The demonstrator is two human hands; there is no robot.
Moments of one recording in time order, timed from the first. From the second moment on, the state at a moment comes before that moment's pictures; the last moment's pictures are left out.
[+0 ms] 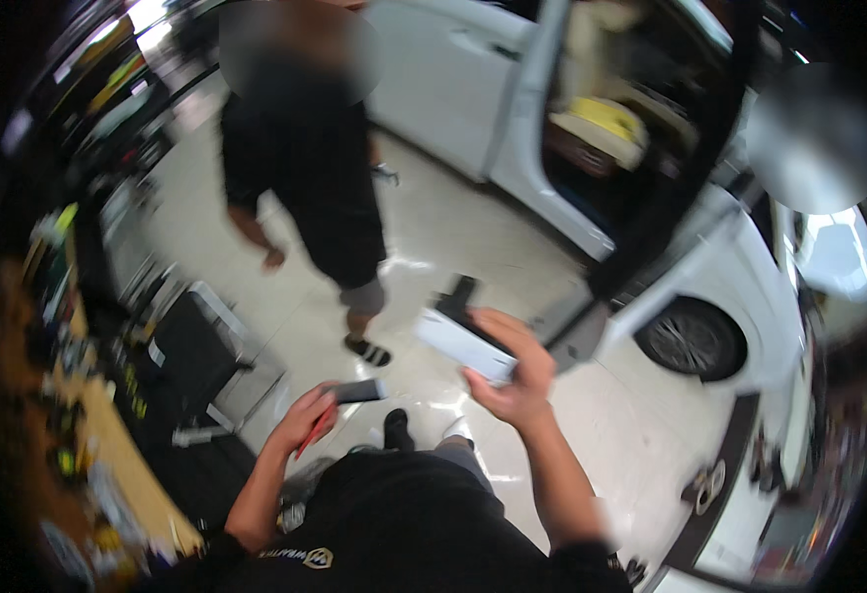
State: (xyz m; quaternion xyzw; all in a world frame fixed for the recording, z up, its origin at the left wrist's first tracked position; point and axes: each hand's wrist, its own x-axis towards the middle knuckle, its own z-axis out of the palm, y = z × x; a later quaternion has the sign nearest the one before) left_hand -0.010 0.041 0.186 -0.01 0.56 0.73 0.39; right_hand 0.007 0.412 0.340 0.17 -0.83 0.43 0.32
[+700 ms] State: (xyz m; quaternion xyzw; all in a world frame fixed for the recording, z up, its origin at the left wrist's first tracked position) left_hand 0.249 -0.225 0.134 -0.51 0.59 0.55 -0.30; right_hand 0.034 0.250 0.221 0.26 -0.69 0.65 -0.17
